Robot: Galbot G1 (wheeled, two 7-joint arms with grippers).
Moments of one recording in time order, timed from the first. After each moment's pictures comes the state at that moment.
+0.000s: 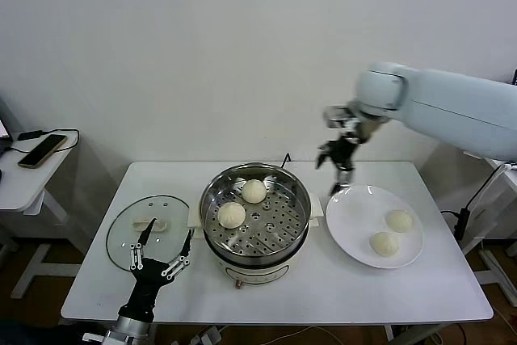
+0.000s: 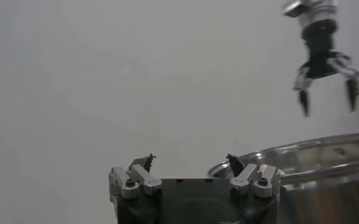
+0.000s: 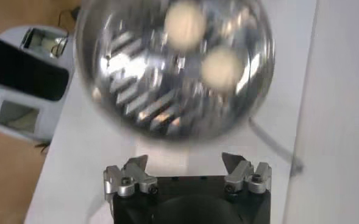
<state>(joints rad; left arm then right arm) 1.61 -1.32 -0.53 -1.92 0.00 -0.47 0.05 0.74 0.78 -1.48 1.32 0.46 -0.22 -1.22</state>
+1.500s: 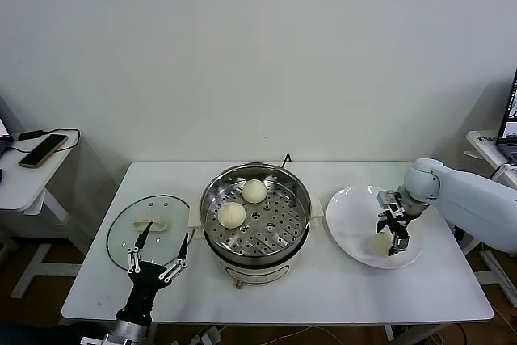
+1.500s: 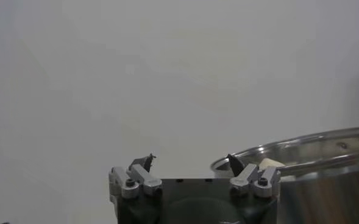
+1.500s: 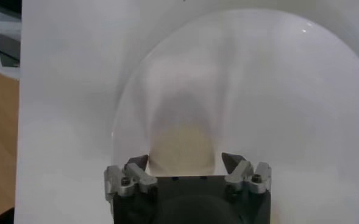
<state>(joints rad) 1.62 -1.32 -0.55 -1.92 0.01 -0.48 0.05 0.17 0.71 -1.17 1.08 0.08 -0.12 -1.12</state>
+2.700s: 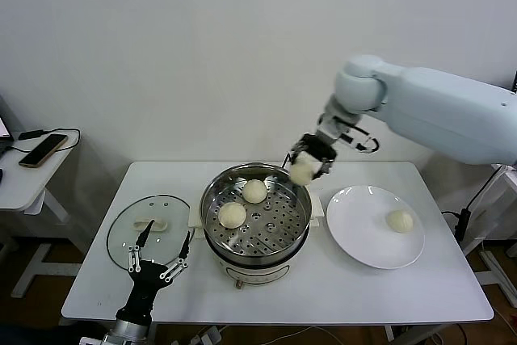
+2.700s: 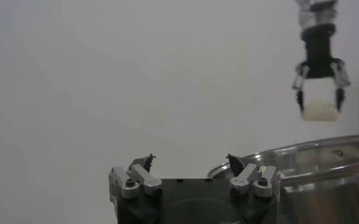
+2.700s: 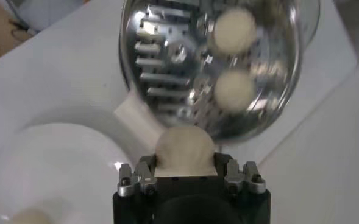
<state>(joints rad) 1.63 -1.30 -0.54 -1.94 0.00 -0.49 0.04 0.70 1.00 -1.28 1.44 0.08 0.37 -1.17</state>
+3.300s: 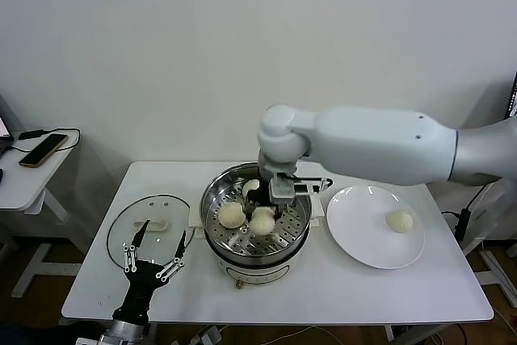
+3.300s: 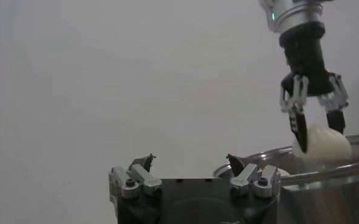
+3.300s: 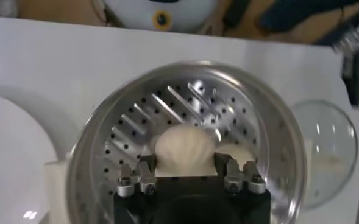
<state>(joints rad) 1.63 -1.31 -0.55 -1.93 -0.01 -0.49 0.04 0.59 1.16 -1.31 1.55 -0.13 0.56 -1.15</state>
